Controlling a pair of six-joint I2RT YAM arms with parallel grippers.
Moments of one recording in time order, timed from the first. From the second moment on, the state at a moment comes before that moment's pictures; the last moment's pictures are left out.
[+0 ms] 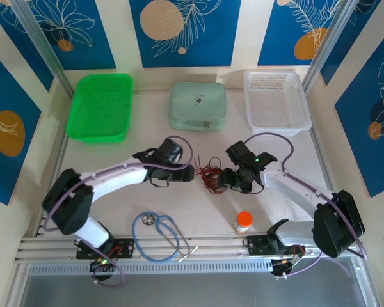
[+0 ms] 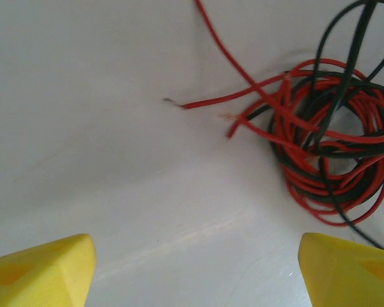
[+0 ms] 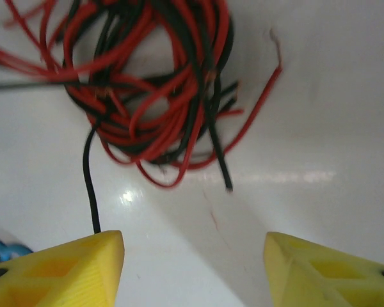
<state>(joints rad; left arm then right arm) -0.79 1.58 0.98 -0.42 0.11 -0.65 0.55 1.27 0.81 -0.81 -0.18 0.78</state>
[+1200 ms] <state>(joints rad) -0.86 1.66 1.05 -0.21 0.12 -0.60 0.32 1.07 0.69 -0.47 -0.72 0.48</state>
